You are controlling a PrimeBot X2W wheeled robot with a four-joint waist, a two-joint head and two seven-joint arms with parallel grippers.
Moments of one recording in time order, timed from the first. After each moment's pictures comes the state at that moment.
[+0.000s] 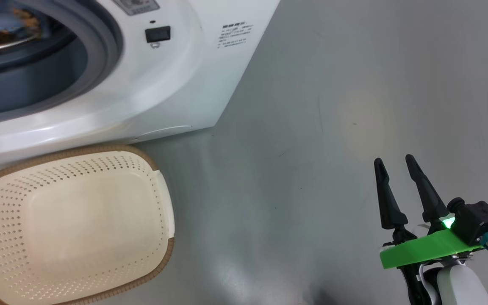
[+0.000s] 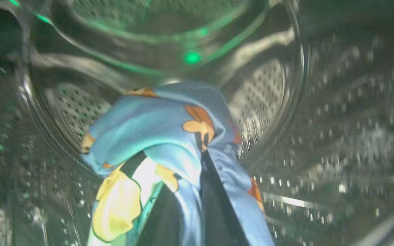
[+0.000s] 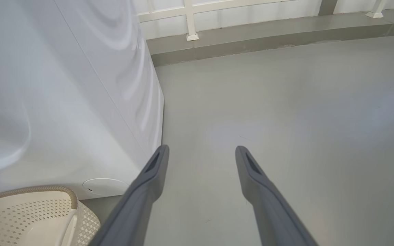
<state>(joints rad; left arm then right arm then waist) -1.06 0.38 -0.08 0.59 -0.42 -0.13 -0.26 -0.17 -0.04 -0.01 0.10 0.28 0.13 -0.26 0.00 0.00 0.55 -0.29</state>
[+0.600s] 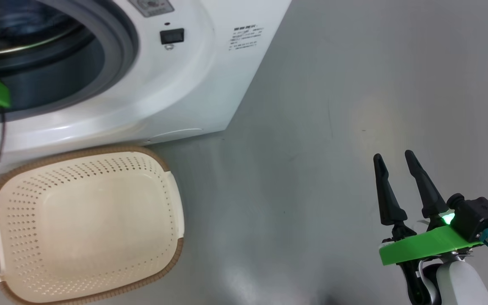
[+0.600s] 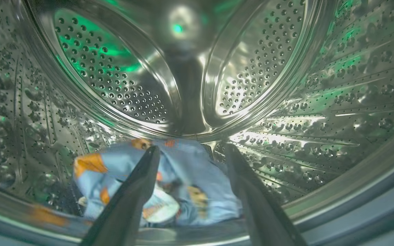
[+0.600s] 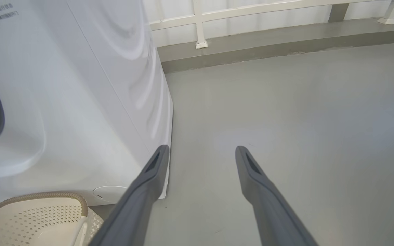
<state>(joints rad) -1.00 0.35 -0.15 0.75 -0.46 -0.13 -0.26 -0.19 -0.04 -0.01 0.11 0.28 0.13 -0.26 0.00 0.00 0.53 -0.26</state>
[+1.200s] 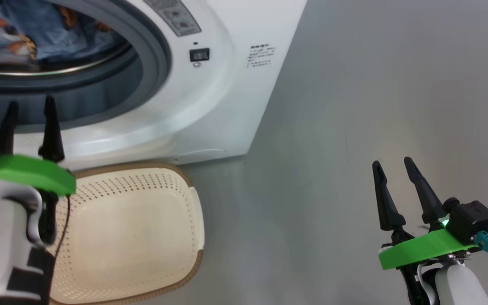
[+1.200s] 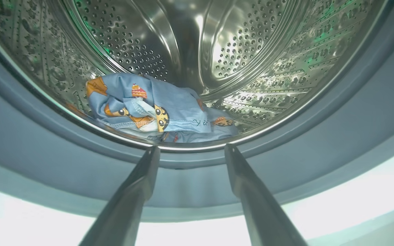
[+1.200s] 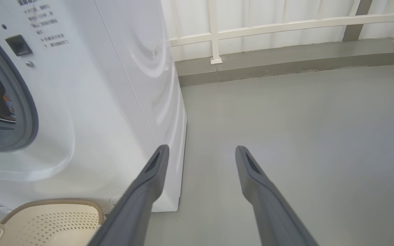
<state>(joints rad) -0.65 0.22 -0.07 0.61 -0.40 -0.13 -0.26 -0.18 -0.04 -0.02 0.14 0.24 0.13 -0.26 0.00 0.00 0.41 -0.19</state>
